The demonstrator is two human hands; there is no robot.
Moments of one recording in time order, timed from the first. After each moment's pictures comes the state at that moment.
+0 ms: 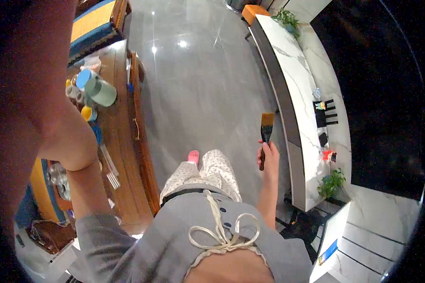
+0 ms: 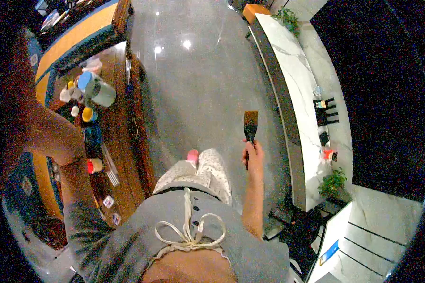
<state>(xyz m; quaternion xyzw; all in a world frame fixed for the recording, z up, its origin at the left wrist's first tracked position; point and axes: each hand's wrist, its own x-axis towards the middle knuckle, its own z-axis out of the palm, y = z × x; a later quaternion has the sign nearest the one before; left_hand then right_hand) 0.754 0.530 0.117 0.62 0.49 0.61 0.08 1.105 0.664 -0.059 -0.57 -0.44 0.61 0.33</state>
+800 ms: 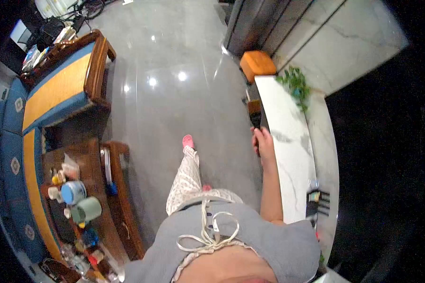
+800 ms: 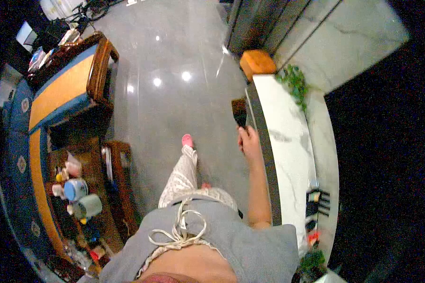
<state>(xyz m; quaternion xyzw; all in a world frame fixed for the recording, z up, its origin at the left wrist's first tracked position) 0.674 0.812 -0.407 0.08 0.81 0.06 0.58 0.860 1.344 -0.082 -0.49 -0.55 0.60 0.30</state>
